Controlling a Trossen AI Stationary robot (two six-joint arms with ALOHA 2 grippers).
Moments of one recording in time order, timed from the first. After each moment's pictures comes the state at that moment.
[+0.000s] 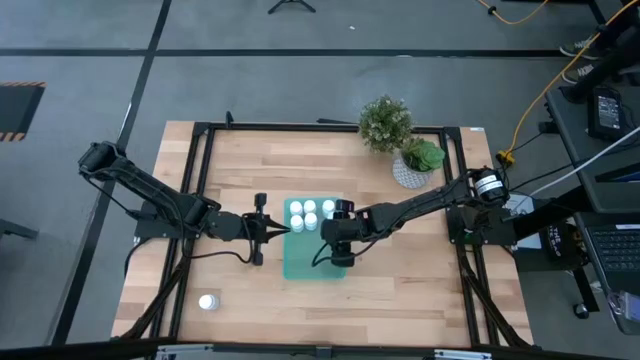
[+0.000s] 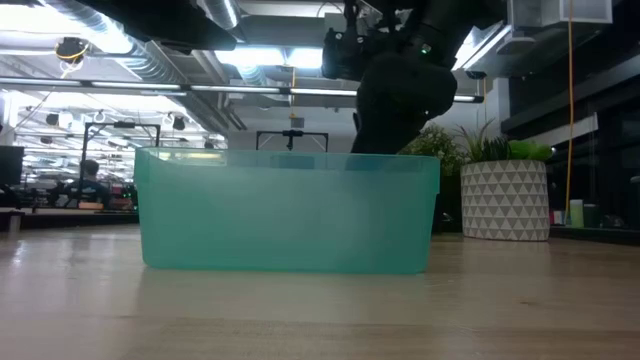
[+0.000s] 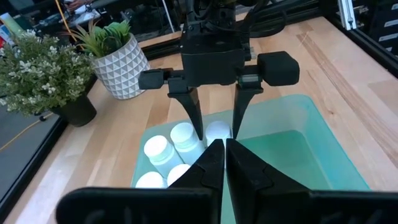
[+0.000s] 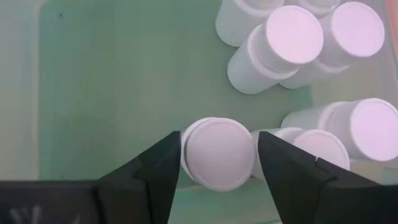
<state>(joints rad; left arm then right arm) -0.42 1.11 0.61 0.08 -0.50 0.04 0.21 1.87 1.26 -0.45 0.25 0.17</state>
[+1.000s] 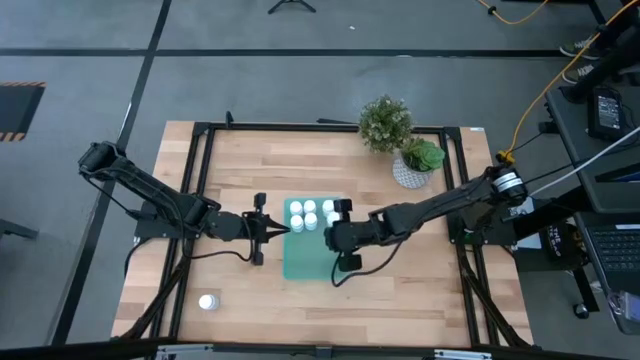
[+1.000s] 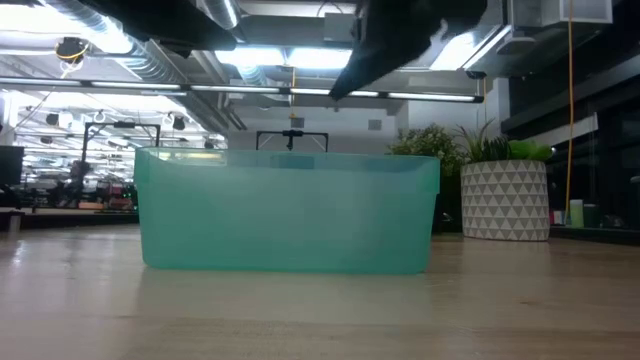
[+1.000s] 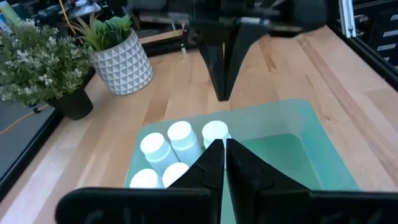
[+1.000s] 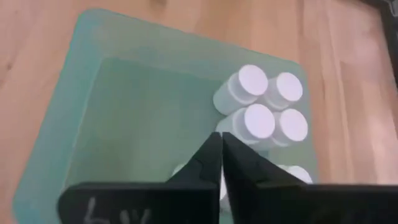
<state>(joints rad) -0.42 1.11 0.61 0.08 -0.50 -0.01 0.29 1.73 1.29 -0.41 0.34 -0.07</state>
